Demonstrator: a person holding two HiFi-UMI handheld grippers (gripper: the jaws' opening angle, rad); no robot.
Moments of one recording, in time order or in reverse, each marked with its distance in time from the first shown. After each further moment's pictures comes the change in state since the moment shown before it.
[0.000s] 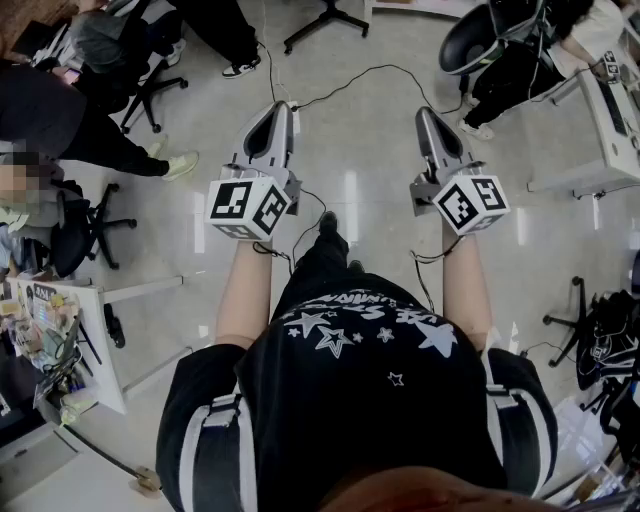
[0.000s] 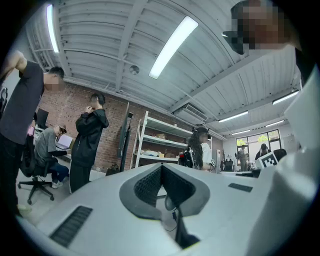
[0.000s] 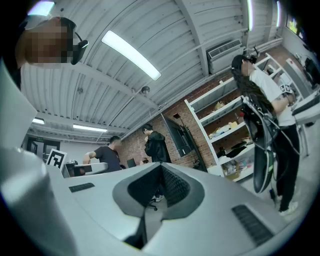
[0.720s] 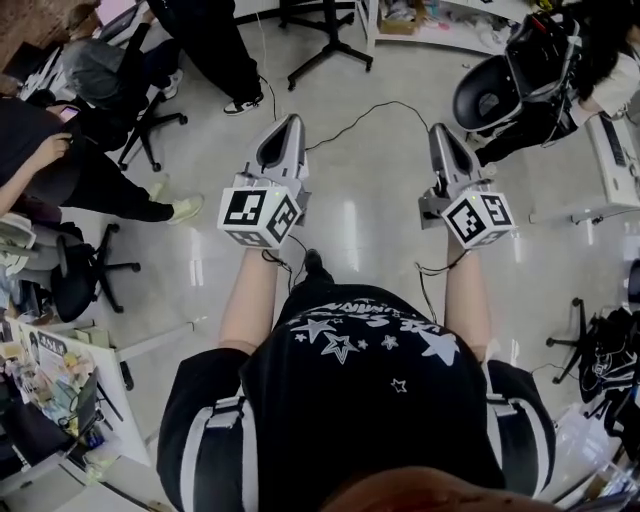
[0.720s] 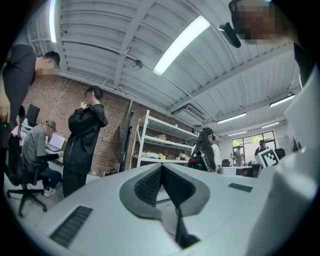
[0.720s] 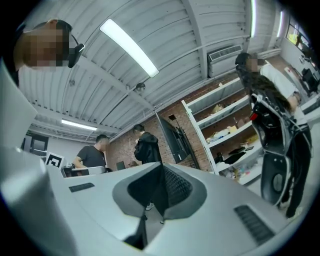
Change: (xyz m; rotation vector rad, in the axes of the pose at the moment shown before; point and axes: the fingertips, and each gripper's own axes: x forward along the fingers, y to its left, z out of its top) left arm 0.099 0.138 0.014 -0.001 0.006 -0.062; right arm 0.152 -0.013 0.006 -0.017 -0.035 -0.089
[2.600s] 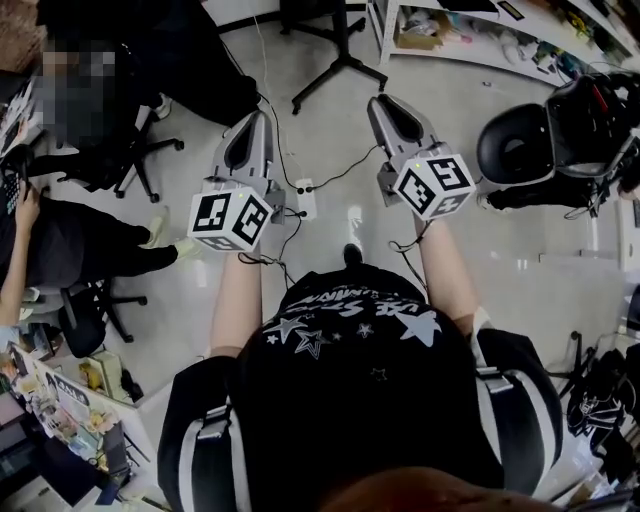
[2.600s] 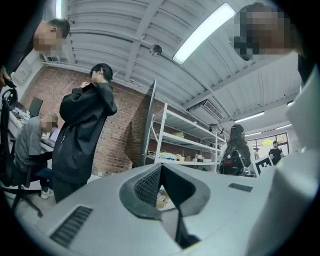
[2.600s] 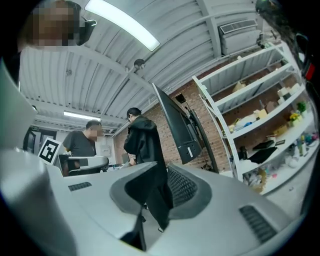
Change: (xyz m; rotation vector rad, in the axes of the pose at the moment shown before) left arm 0.242 0.227 -0.010 -0.046 0.007 0.100; right arm 0.375 -0.063 -0.038 -0.053 0.108 0.145
